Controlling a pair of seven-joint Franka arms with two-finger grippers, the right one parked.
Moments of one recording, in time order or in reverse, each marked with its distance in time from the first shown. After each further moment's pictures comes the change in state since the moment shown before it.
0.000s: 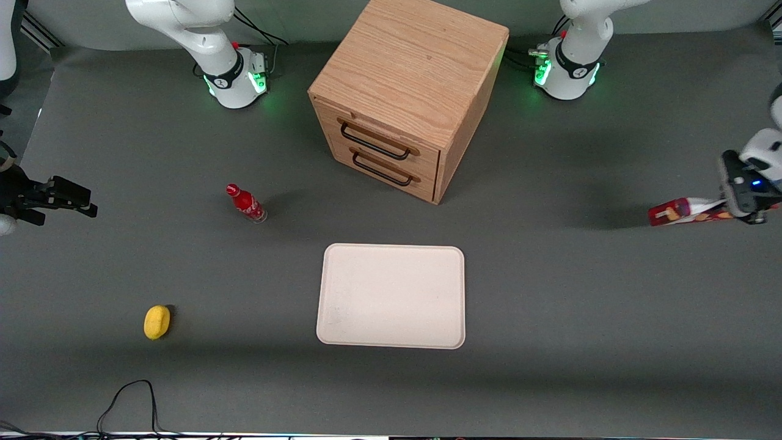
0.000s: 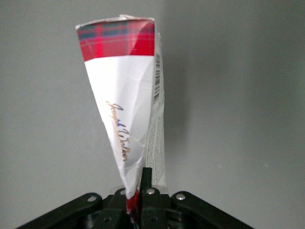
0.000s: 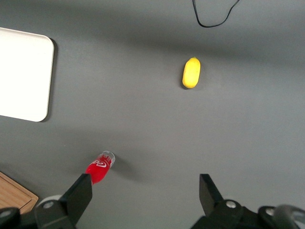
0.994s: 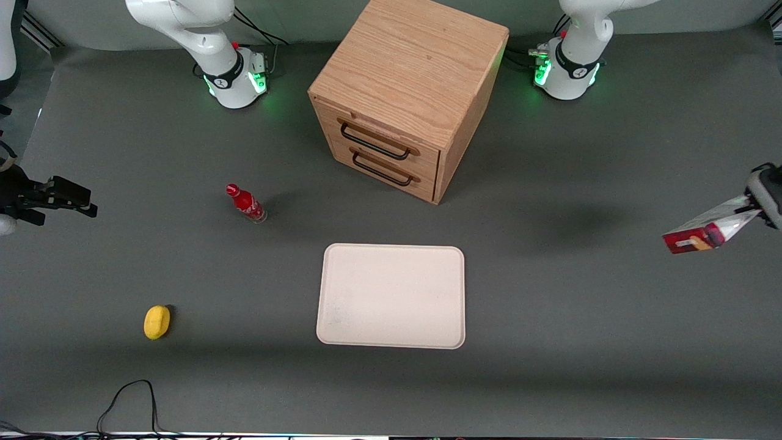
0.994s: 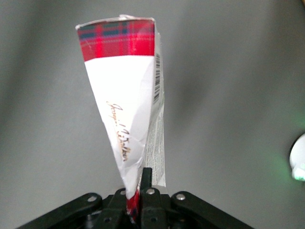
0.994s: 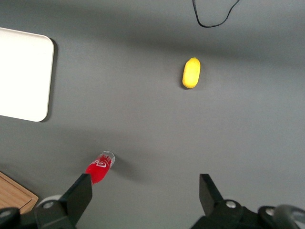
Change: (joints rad) arm -0.152 0.162 -0.063 0.518 -0.029 -0.420 -0.604
